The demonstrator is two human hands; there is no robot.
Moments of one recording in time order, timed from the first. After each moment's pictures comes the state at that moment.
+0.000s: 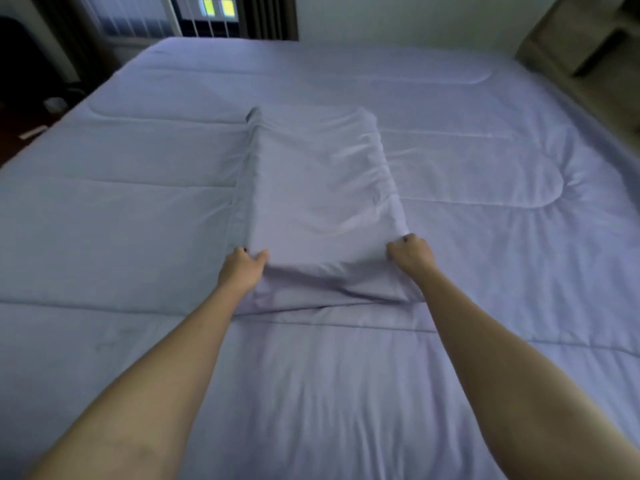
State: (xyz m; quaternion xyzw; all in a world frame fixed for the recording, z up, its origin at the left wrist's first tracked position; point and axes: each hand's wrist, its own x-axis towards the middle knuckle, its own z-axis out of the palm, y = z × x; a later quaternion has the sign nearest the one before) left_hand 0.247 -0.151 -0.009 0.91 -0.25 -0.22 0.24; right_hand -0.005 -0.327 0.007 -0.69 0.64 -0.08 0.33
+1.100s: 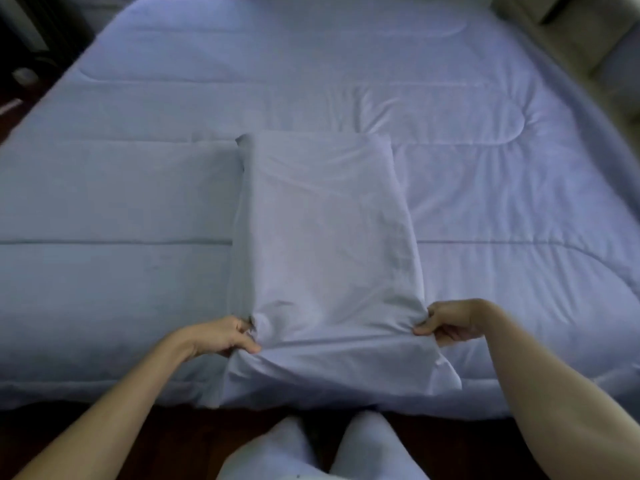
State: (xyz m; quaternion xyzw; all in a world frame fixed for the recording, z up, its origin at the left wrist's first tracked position) left_hand 0.177 0.110 0.030 0.68 -0.32 -0.65 0.10; right_hand -0.186 -0.118 0.011 -0.43 0.51 0.26 0.70
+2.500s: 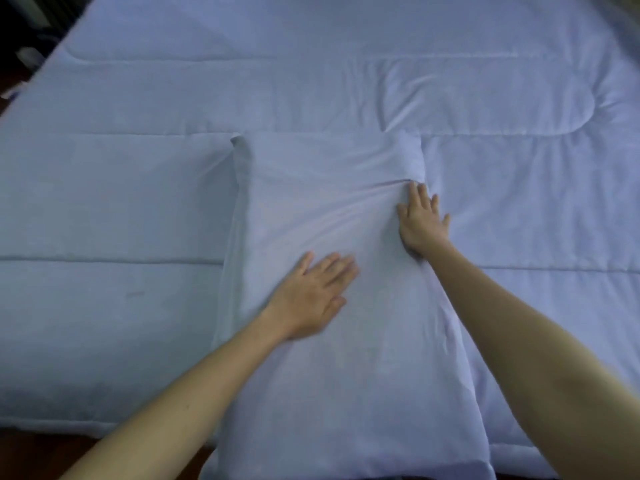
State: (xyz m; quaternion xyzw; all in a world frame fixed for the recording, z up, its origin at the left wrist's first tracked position) left_hand 0.141 -0.050 -0.023 0.63 -0.78 -0.03 -0.04; right_hand -0.018 -0.267 -0.025 -0.77 0.58 -0.01 0.26
